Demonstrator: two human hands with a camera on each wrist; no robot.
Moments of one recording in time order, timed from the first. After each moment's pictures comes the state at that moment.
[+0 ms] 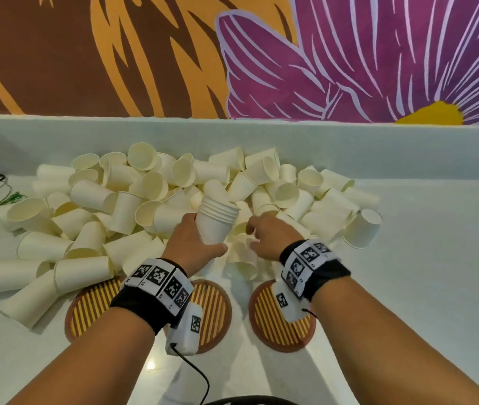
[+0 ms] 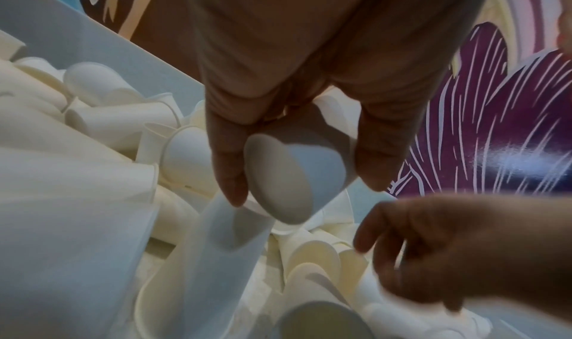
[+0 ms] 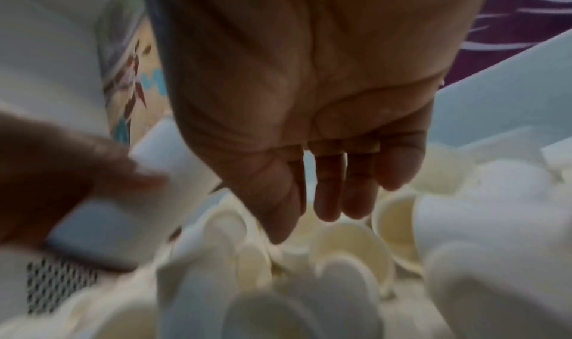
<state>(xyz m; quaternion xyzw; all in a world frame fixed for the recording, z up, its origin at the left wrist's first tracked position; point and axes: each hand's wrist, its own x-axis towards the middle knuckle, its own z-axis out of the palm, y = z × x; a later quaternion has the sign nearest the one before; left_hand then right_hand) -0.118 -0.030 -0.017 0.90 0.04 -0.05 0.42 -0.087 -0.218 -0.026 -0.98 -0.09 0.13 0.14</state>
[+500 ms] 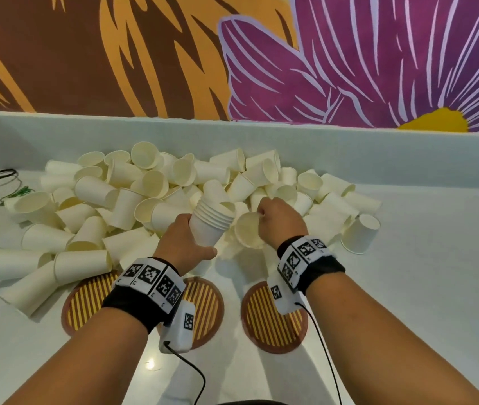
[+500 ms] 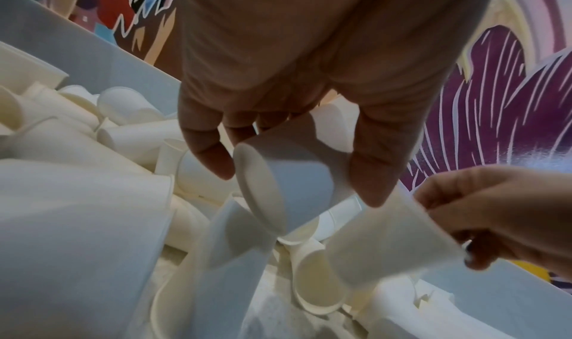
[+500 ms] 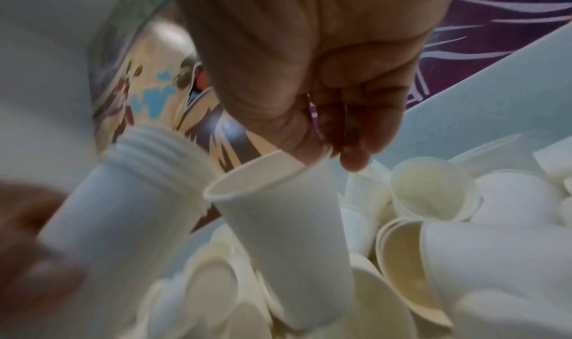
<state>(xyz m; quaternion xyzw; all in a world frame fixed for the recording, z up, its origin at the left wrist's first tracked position) -0.124 -0.031 -0.019 0.91 0.07 -0.05 0.40 -0.082 -0.232 -0.016 -0.98 -0.04 -0.05 0.19</state>
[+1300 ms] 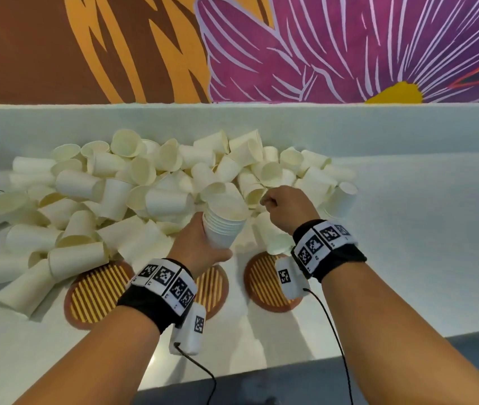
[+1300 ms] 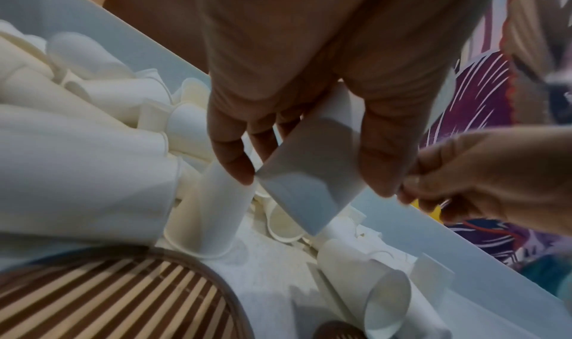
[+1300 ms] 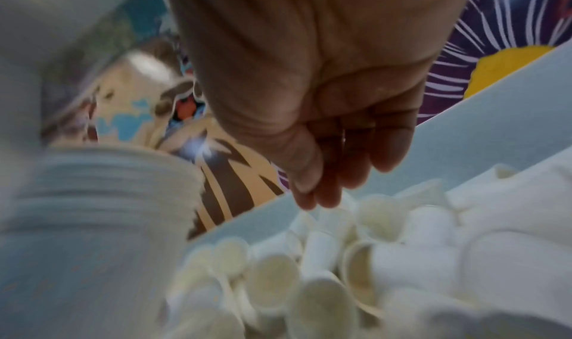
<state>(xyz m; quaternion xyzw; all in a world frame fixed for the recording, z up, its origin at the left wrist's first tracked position) -0.164 -0.032 -0.030 0.89 -0.04 -0.09 0.45 -0.135 -0.236 0.006 -0.98 0.02 -0.01 0.22</state>
